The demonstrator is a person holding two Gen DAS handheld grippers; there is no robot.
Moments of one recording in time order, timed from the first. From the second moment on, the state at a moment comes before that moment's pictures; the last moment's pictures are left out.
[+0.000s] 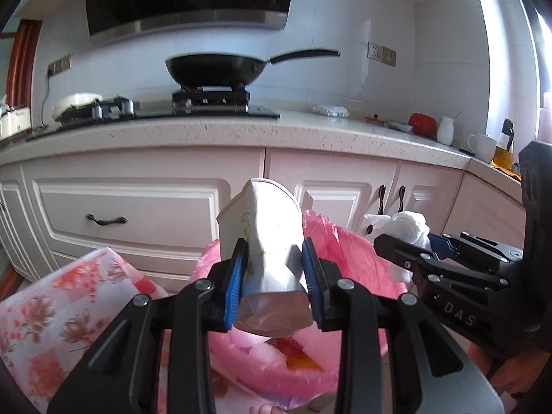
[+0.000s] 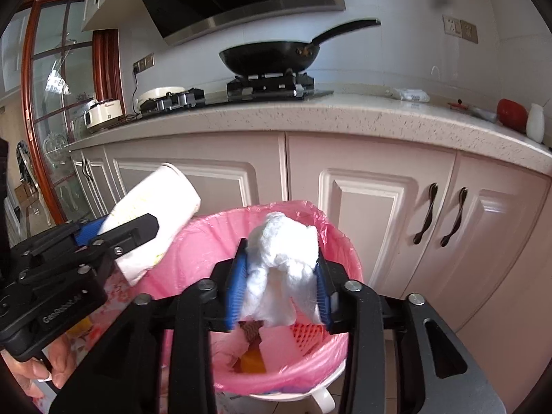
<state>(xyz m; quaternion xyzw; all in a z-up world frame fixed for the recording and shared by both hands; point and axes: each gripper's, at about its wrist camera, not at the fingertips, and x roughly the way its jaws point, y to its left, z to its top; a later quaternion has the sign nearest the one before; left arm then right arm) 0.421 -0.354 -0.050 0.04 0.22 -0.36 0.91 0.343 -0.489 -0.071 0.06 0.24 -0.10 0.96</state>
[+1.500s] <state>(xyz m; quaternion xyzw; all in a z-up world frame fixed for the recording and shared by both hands) 0.249 -0.009 -0.059 0.00 0.26 -0.07 0.96 0.230 -0.238 -0.060 0.02 0.27 0.07 0.96</state>
